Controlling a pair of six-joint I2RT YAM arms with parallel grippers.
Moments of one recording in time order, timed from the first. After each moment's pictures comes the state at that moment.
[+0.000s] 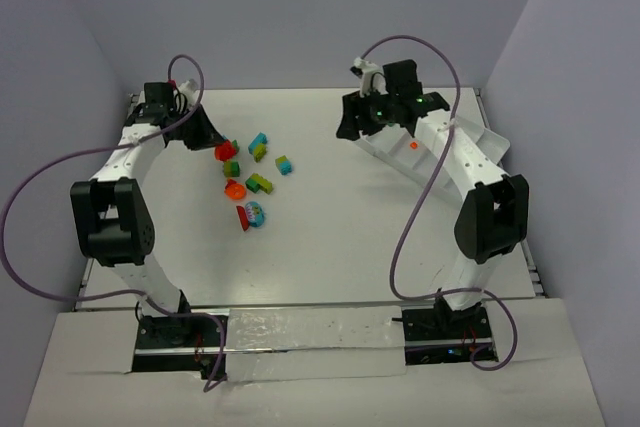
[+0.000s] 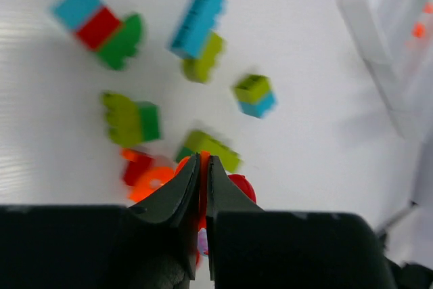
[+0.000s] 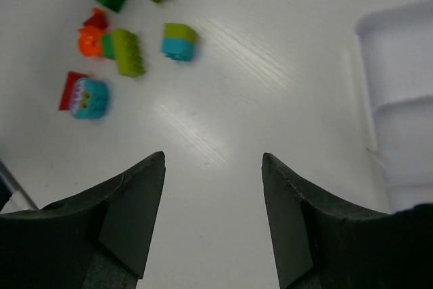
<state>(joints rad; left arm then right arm) 0.02 1.79 1.43 -0.52 0.47 -0.31 0.28 1.76 1.62 -0.60 -0.50 -0.02</state>
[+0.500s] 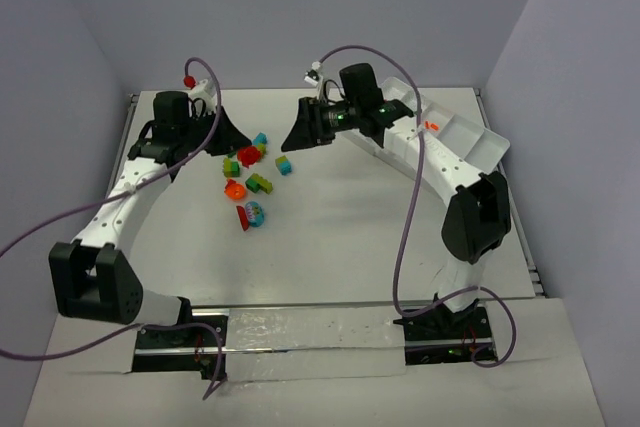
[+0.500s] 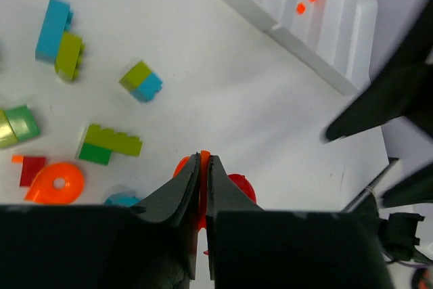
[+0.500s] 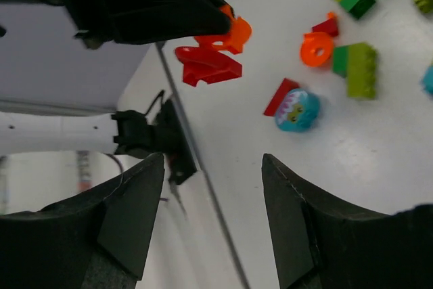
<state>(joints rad) -0.16 1.42 1.20 -0.37 0.53 -0.38 0.51 1.80 1.68 -0.45 -0.82 0.37</state>
